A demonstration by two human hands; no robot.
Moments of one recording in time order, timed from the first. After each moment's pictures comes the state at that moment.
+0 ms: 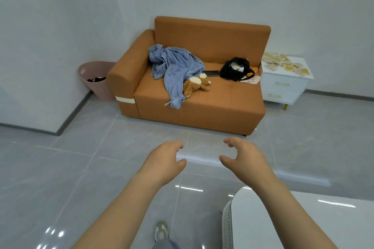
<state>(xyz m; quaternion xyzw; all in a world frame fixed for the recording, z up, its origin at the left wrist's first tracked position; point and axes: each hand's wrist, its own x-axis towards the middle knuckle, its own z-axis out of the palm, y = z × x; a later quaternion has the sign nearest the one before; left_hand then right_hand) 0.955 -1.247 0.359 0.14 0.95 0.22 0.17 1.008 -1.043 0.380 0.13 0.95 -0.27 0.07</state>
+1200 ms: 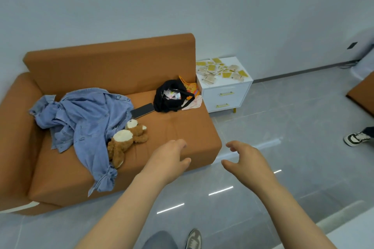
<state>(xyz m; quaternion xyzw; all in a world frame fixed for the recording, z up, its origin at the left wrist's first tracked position) 0.520 -0.887 0.354 0.37 0.88 0.18 0.23 0.660 -0.733 0.364 0.36 0.89 -0.28 0.04</state>
